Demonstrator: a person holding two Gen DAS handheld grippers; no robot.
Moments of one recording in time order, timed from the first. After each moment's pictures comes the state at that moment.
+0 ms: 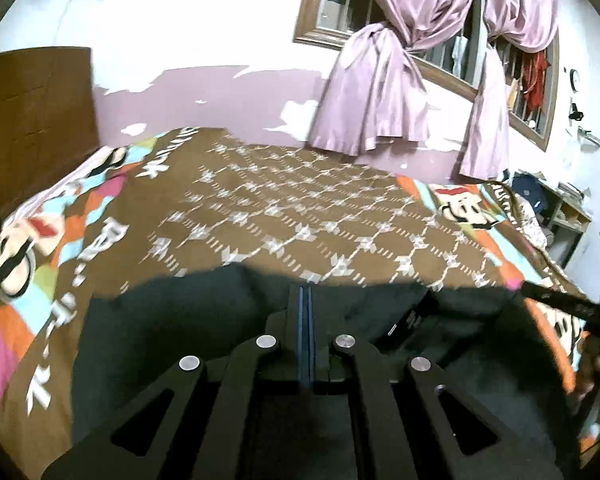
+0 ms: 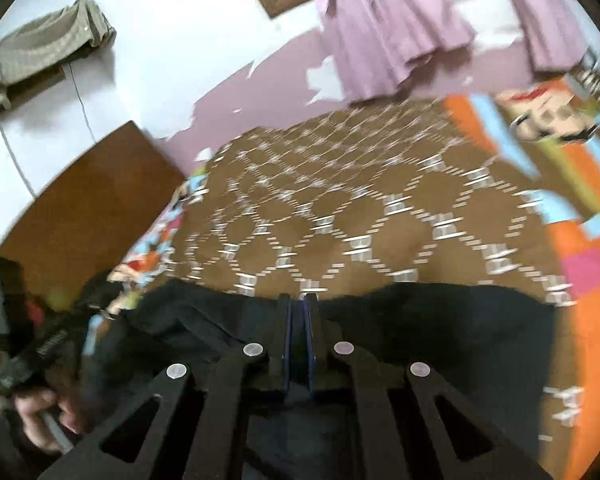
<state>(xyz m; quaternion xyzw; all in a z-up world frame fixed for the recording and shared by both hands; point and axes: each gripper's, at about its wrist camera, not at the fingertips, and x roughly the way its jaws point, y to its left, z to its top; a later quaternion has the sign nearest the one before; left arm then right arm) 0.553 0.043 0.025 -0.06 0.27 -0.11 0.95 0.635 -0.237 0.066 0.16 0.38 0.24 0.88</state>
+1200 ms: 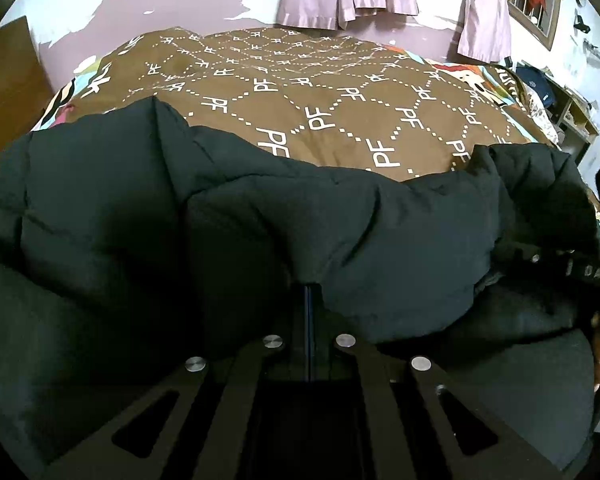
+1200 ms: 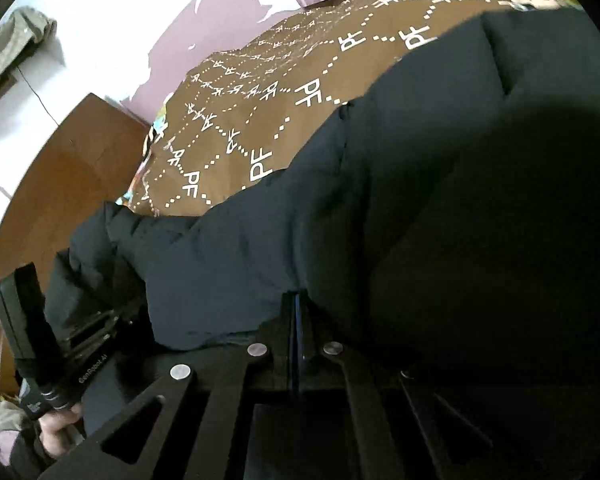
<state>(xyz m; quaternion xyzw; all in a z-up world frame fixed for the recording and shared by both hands) 0.597 -0.003 -0.091 0.03 0.44 -0.13 0.89 0.618 -0.244 -0.049 0.21 0.49 0.22 0.82</state>
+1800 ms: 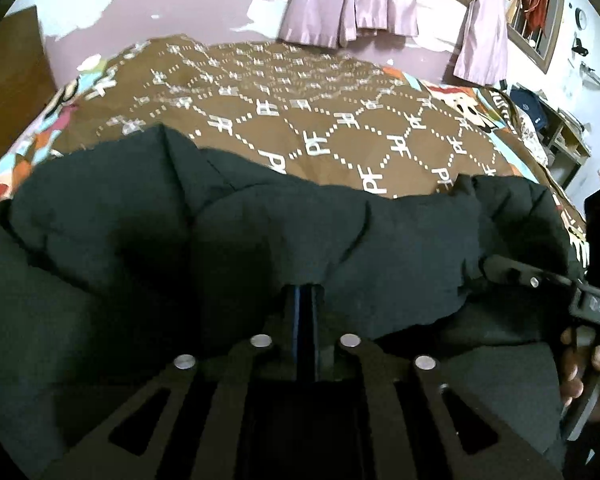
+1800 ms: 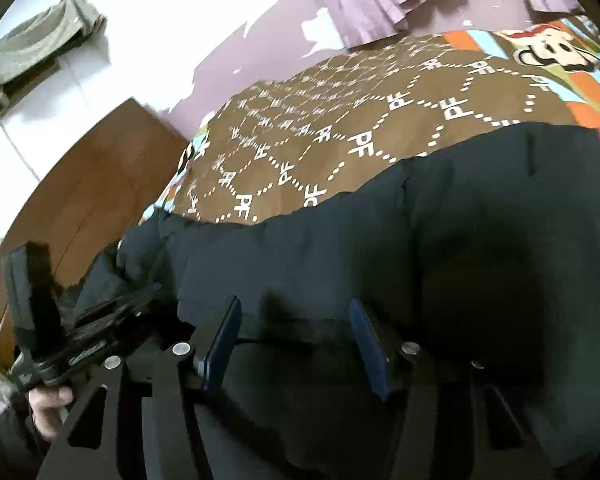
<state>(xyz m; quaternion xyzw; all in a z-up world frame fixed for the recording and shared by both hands) 0.583 0.006 -0.062 0.00 0.42 -0.14 0.90 0.590 -0.238 -0.009 0.19 0.42 0.25 0.85</state>
